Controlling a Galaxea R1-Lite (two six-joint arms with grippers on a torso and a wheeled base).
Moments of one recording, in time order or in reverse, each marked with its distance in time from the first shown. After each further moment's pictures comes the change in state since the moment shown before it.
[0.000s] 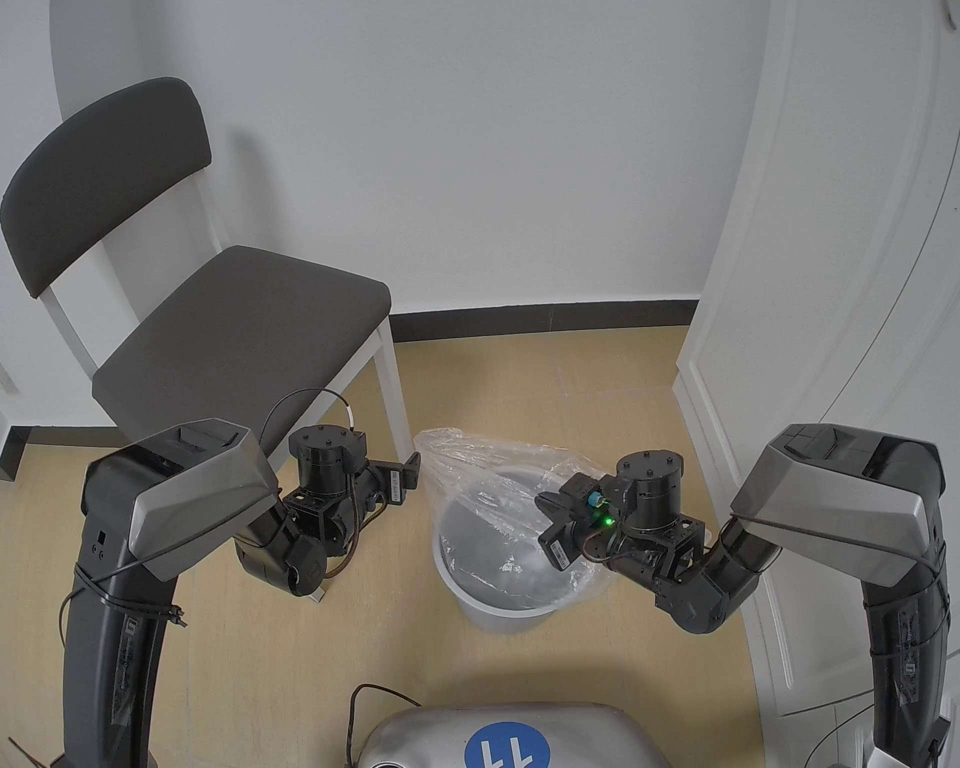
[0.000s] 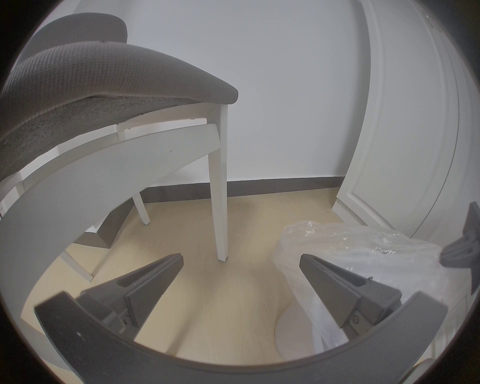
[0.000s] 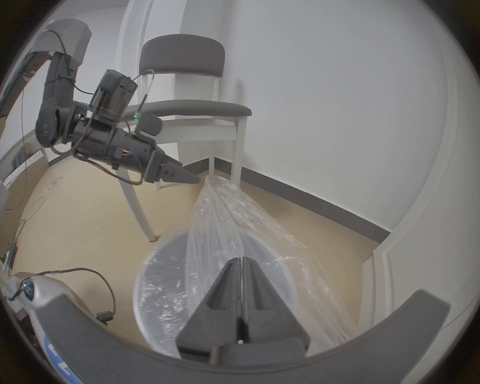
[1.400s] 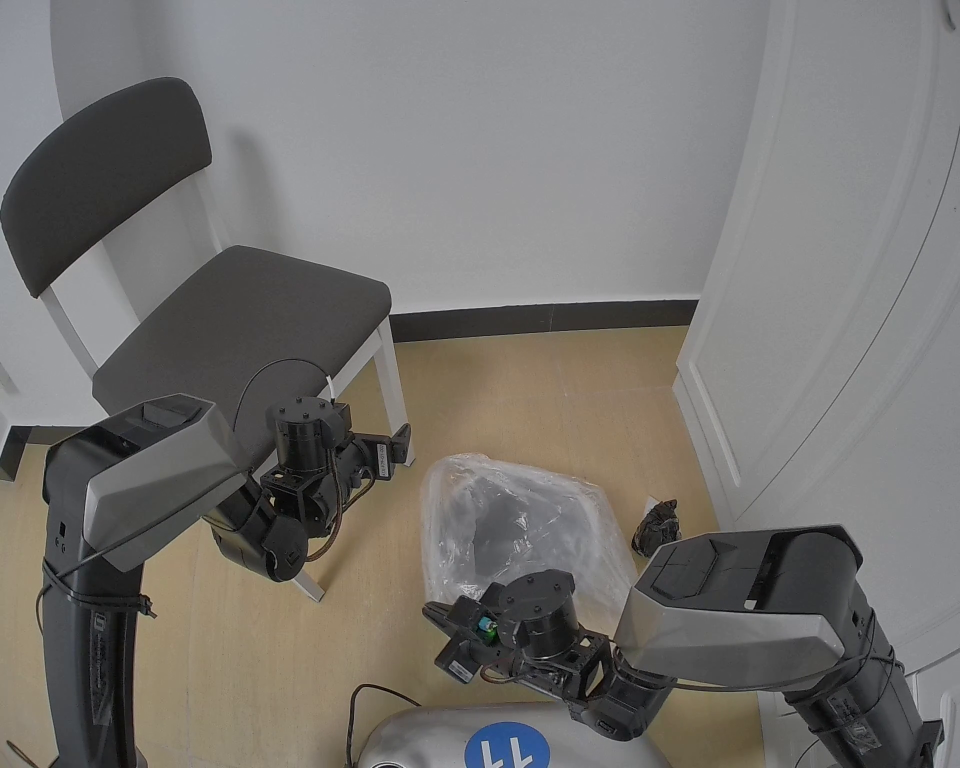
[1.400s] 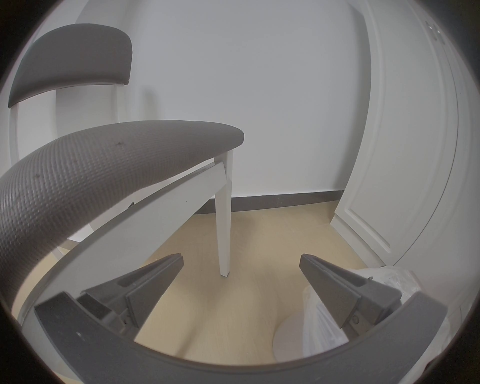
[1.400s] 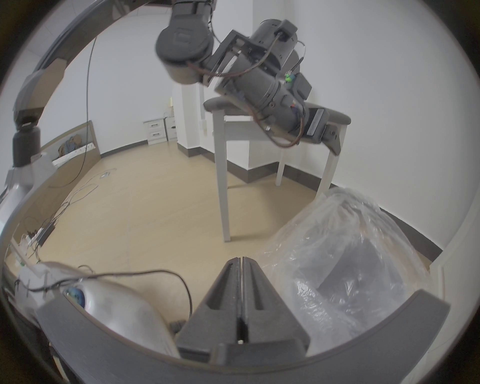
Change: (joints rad) left arm 0.012 -0.117 0.059 -0.004 -0.009 0.000; right arm 0.307 0.170 0.025 -0.159 0.001 0.028
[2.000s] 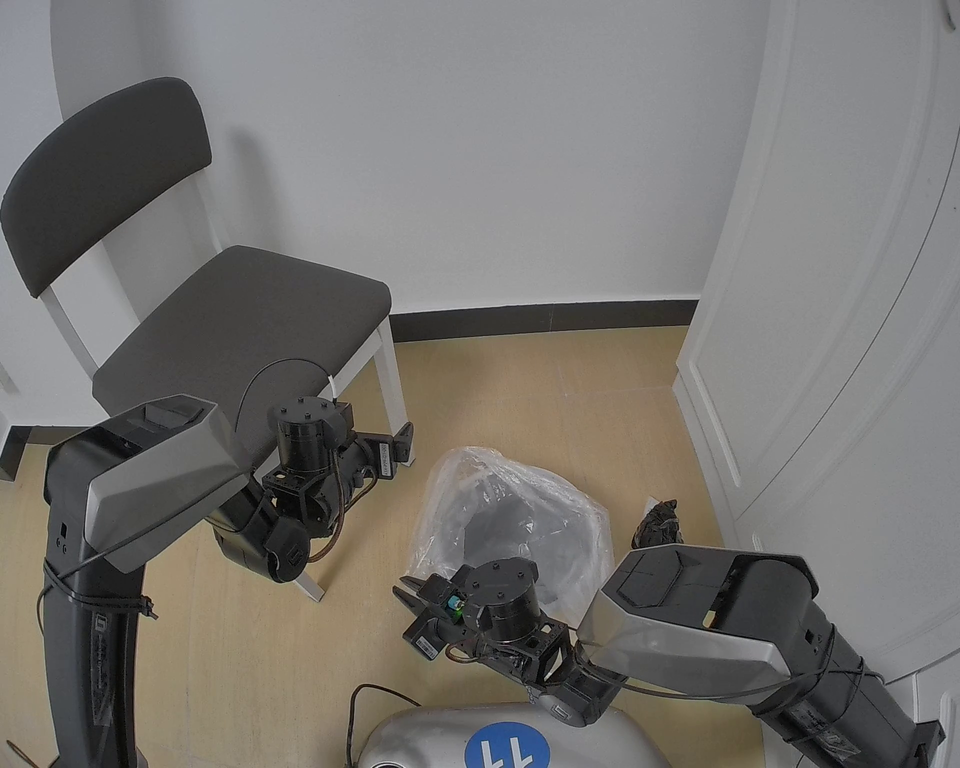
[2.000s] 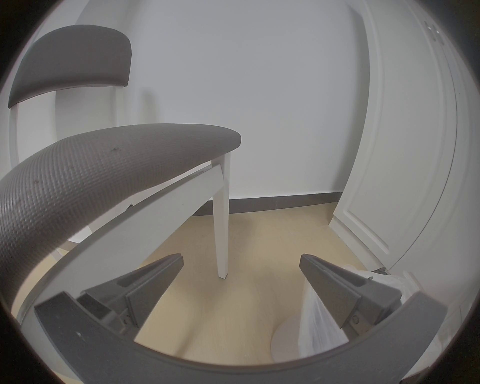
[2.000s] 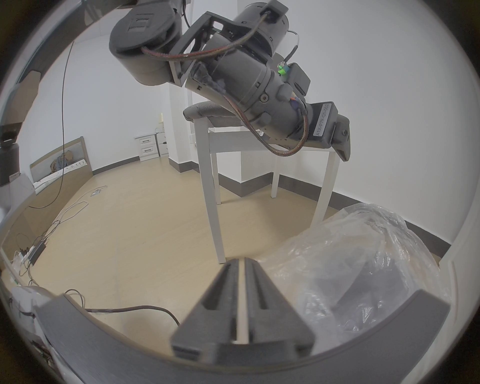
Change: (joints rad) left arm -0.006 0.001 -0.001 -0.010 0.001 0.000; right arm -0.001 0.123 -0.271 0.057 -0.006 0.054
